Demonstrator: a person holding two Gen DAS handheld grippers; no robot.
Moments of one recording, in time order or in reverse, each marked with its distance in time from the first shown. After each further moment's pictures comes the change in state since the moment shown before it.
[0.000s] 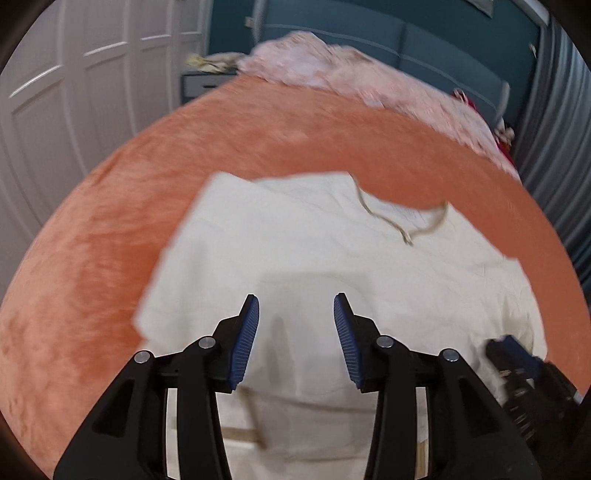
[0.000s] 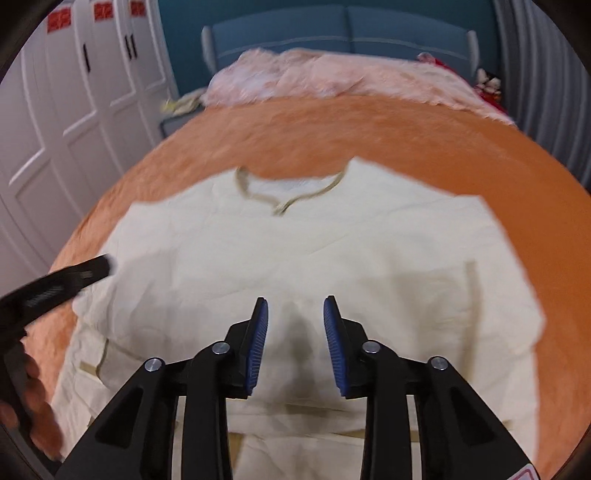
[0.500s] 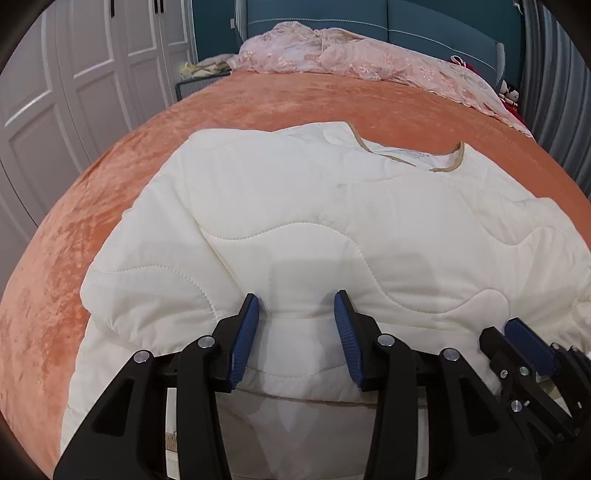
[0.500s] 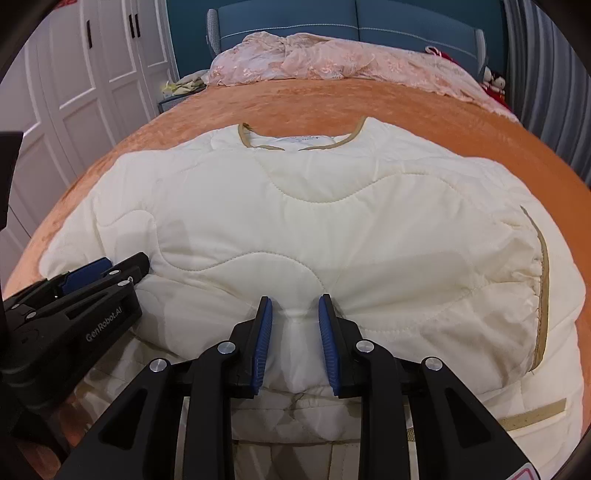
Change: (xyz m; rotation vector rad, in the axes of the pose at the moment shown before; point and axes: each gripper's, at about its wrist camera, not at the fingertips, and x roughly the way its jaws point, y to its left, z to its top) left arm 0.049 -0.021 -0.049 0.108 -0.024 0.111; right arm 0.037 0.014 -0.041 -0.042 0.008 -0.049
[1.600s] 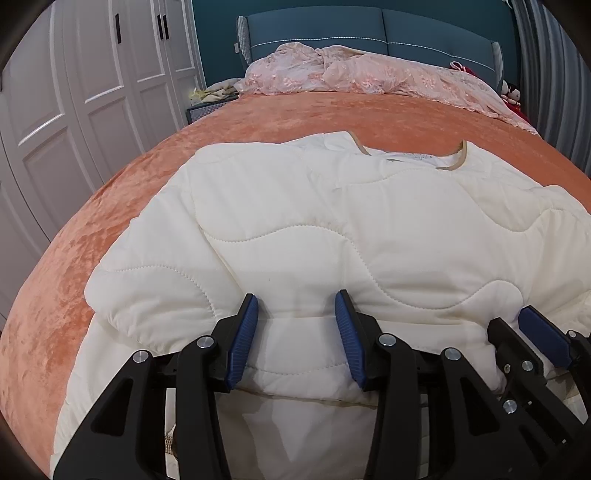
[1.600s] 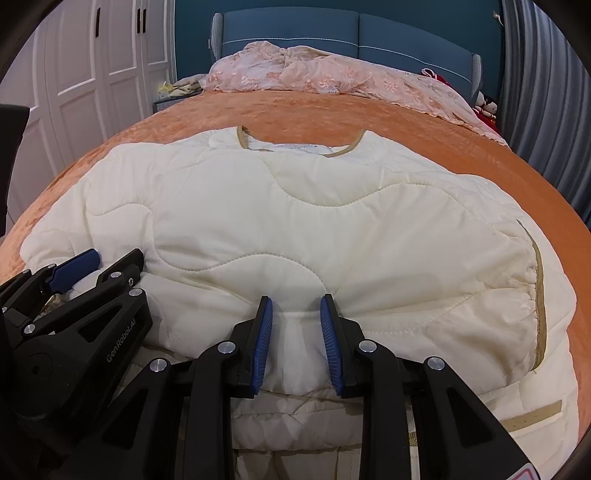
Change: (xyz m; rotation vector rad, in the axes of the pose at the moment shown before) left arm 0.003 -0.010 -0.014 0.040 -0.091 0.067; right arm 0.004 0.012 -0.006 -0.045 -0.060 -0.074
